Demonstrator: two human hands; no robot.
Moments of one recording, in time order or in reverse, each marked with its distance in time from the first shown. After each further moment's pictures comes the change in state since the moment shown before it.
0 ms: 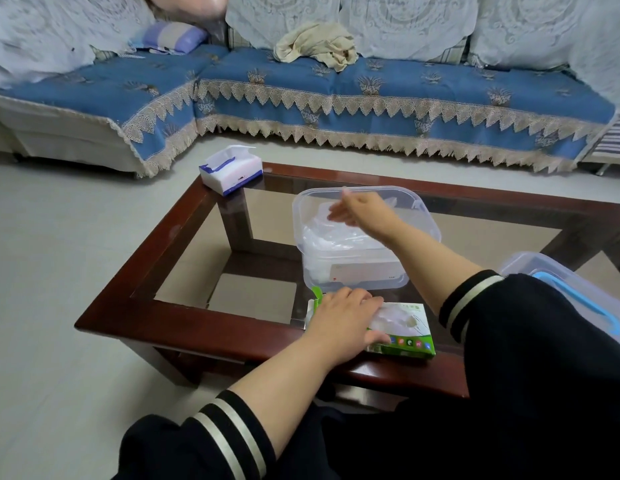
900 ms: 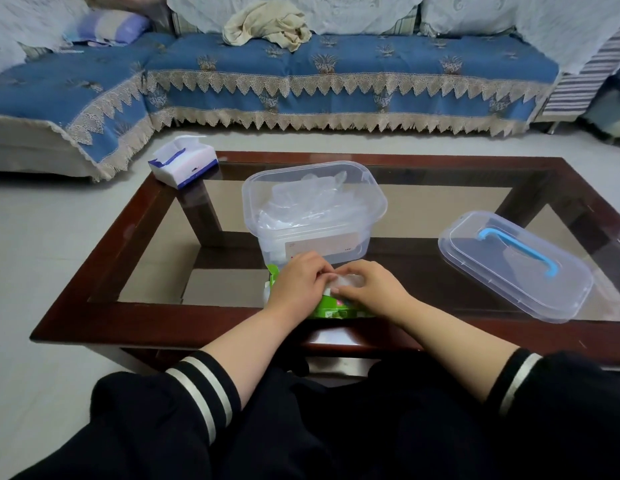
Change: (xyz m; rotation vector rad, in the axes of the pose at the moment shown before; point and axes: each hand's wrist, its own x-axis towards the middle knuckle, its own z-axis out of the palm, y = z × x) left_hand 0.017 0.002 0.002 -0.366 0.276 -0.077; right_hand -0.141 0.096 0.010 -0.236 0.041 0.190
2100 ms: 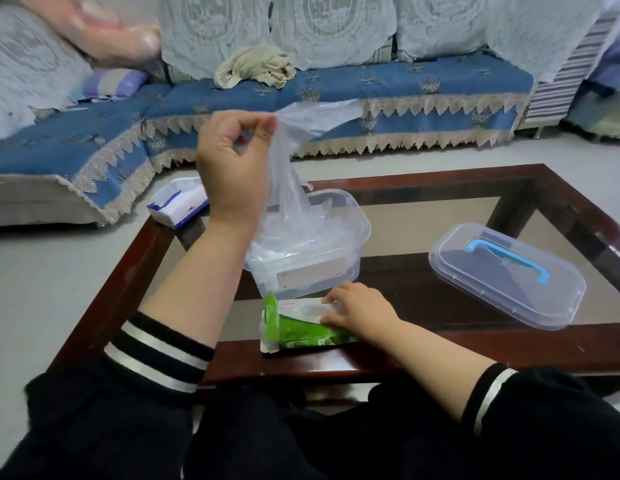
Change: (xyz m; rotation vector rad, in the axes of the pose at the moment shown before) left_hand 0.089 0.089 -0.149 -0.313 0.835 0.276; right_hand 0.000 -0.012 0.000 -0.406 -0.015 -0.137
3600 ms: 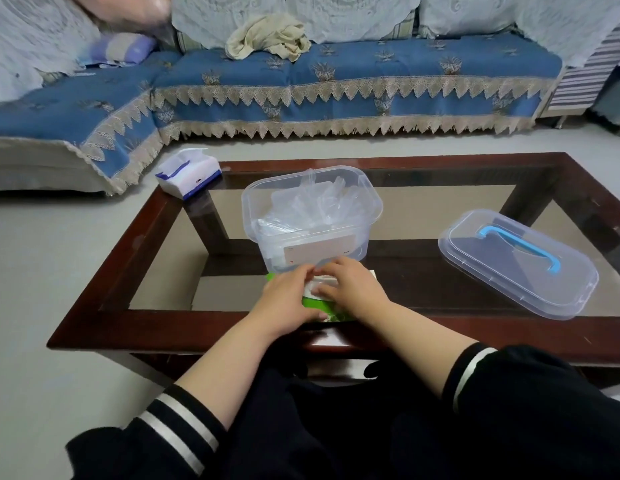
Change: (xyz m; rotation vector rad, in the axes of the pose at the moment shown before) left_hand -0.172 -0.055 -0.031 0.485 -1.102 -0.459; right_hand 0.008 -0.019 0.011 0.267 0.148 -0.056
